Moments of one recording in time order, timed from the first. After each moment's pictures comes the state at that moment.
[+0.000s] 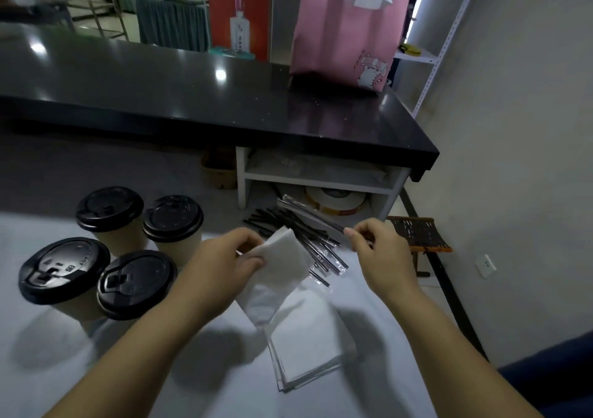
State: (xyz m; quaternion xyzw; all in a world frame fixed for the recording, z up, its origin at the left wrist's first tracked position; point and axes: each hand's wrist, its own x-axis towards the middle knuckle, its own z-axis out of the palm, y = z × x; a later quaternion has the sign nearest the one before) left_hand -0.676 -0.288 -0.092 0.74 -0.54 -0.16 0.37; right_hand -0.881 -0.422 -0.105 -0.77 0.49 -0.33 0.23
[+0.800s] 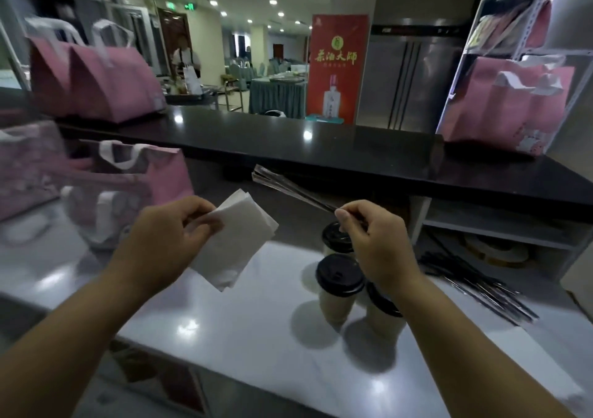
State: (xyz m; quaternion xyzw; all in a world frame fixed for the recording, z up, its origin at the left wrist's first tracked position) left_hand -0.402 0.009 0.019 0.78 -0.50 0.14 0.36; right_hand -0.591 -0.188 -0.008 -0.84 0.21 -0.44 0.25
